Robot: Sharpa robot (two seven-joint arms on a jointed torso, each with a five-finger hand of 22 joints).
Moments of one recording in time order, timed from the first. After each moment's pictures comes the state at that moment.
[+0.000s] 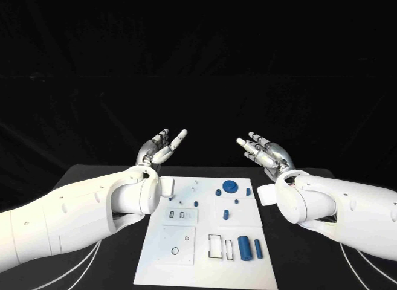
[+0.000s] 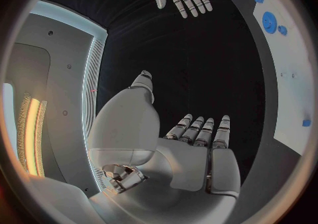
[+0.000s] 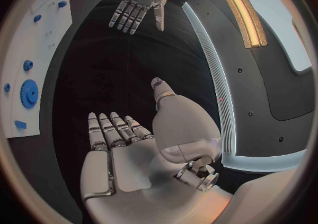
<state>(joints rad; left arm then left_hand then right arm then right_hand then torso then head) 1.15 -0.71 -0.01 1.49 0.01 -0.68 0.40 1.19 -0.12 -0.04 0.29 0.18 0.15 0.13 0.02 0.02 0.10 0.17 0.01 0.02 0.07 0.19 0.01 0.01 0.04 0.13 0.29 0.02 0.02 1.21 -0.80 -0.12 1.53 -0.06 -0.55 0.42 1.15 0.11 -0.04 0.04 0.34 0.16 0.13 0.02 0.02 0.22 0.27 0.03 0.03 0.19 0.26 0.02 0.03 0.08 0.15 0.28 0.05 0.04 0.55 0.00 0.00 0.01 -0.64</state>
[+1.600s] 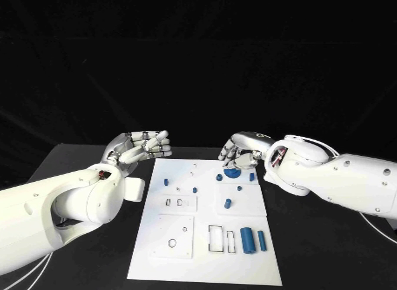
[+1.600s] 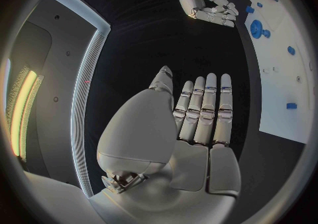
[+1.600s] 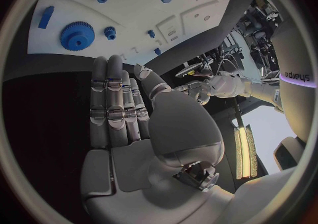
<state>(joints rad) 1.21 -0.96 -0.01 1.74 0.01 -0.53 0.39 1.48 -0.02 -0.06 0.26 0.18 0.96 0.21 0.13 0.07 1.05 0.16 0.12 0.07 1.05 0.13 0.16 0.11 0.18 0.86 0.27 0.29 0.10 1.36 -0.77 -0.14 1.49 -1.41 -0.28 -0.04 1.28 0.02 0.13 -0.26 0.32 1.08 0.16 0.10 0.07 1.22 0.09 0.06 0.07 1.46 0.01 0.22 0.18 0.17 1.13 0.11 0.59 0.26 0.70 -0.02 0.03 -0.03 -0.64</state>
